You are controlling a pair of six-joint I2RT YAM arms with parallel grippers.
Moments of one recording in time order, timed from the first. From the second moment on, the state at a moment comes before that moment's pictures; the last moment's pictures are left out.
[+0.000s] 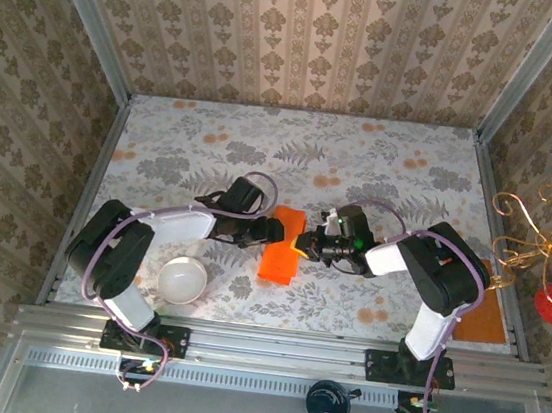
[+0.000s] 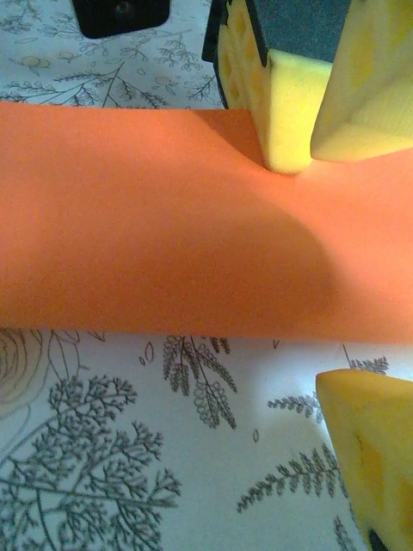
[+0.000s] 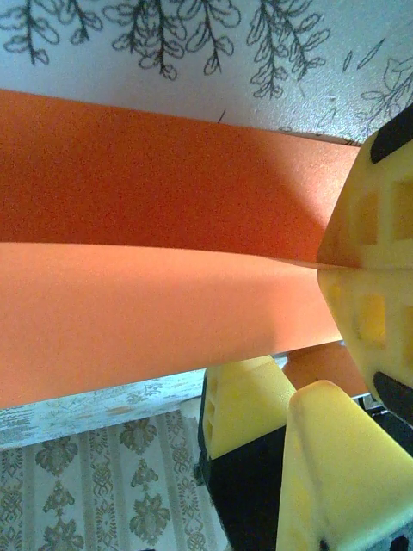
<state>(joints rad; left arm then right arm) -0.68 1.62 0.86 -0.25 0.37 -0.75 0.48 1.80 0.59 0.55 -0.69 1.08</state>
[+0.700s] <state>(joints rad) -0.69 1.71 0.91 -0.35 0.33 -0.66 0.47 1.61 0.65 0.19 -0.56 0.97</state>
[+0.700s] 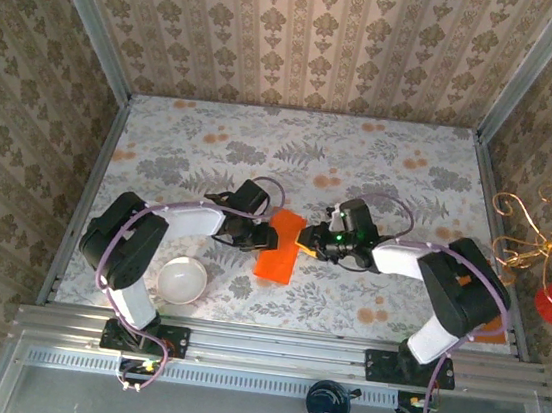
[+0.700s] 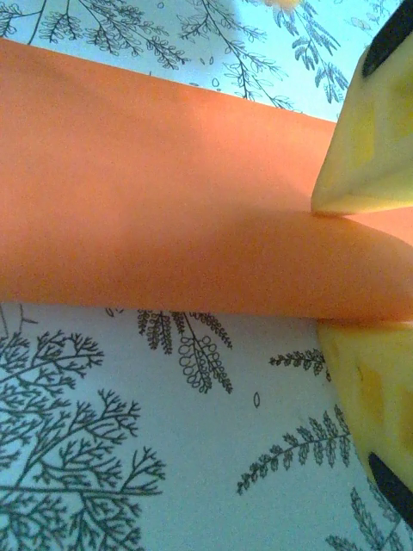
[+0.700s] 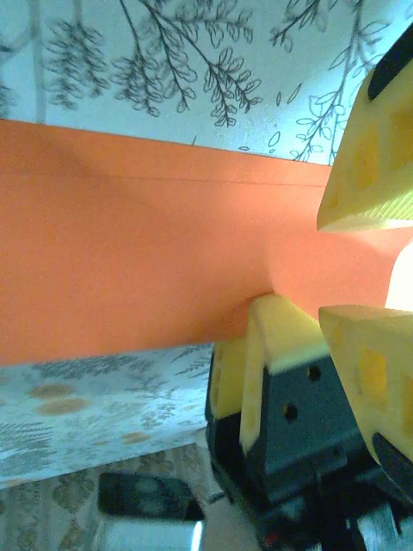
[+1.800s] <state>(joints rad) -0.76 1.83 1.07 -0.55 0.20 -0.54 0.47 1.60 0.72 -0.02 -0.41 0.88</state>
